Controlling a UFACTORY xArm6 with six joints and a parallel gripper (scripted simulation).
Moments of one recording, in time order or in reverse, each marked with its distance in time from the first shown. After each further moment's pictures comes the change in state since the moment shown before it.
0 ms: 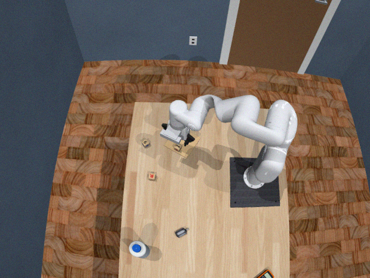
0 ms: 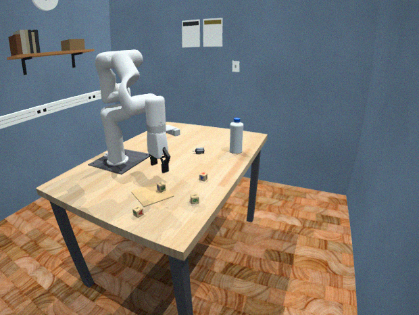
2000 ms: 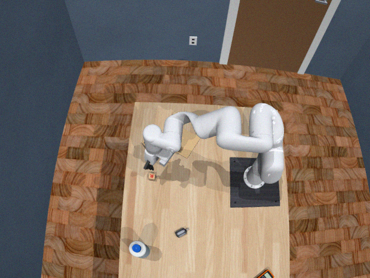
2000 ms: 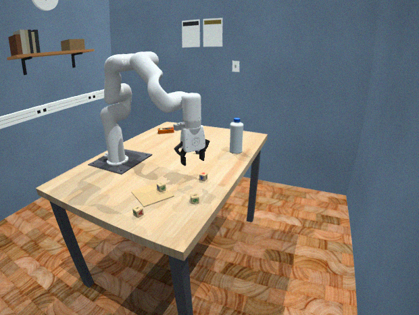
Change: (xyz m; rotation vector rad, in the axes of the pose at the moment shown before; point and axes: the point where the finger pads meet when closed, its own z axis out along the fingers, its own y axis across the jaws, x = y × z) arm 0.145 0.036 0.003 -0.001 -0.007 -1.471
